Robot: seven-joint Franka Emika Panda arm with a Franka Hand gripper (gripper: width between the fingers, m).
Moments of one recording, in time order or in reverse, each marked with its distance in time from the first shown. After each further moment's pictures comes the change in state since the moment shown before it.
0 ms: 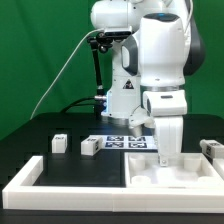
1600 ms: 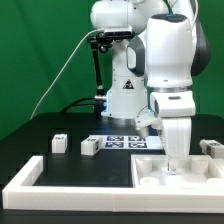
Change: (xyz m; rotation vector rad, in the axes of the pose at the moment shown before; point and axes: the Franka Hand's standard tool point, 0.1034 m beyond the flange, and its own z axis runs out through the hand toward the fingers) arm 0.005 0.000 -0.004 -0.013 0.001 0.032
